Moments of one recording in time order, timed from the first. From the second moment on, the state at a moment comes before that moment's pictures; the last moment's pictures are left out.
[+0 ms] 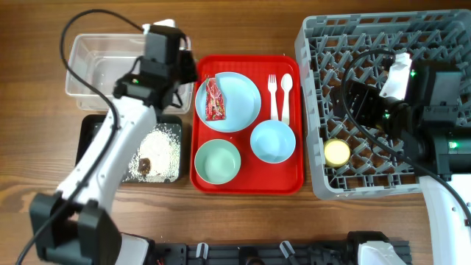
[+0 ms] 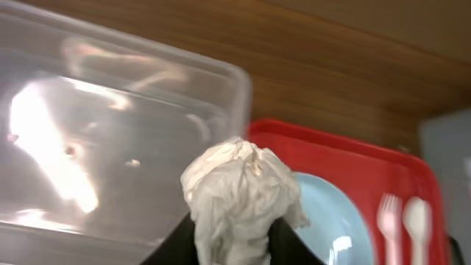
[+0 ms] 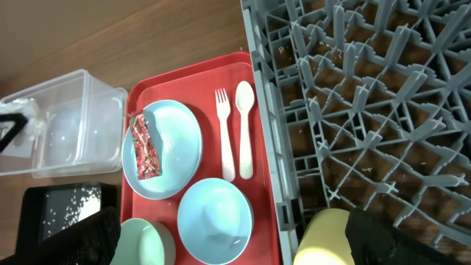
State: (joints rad) left arm -0.25 1.62 1.30 -0.49 -0.13 -0.43; right arm 0.00 1.14 1.28 -0.99 -0.26 0.31
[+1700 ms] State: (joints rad) left arm -0.49 1.90 1.39 -0.63 -0.11 -0.55; right arm 0.00 1.14 1.28 -1.02 -0.26 0.33
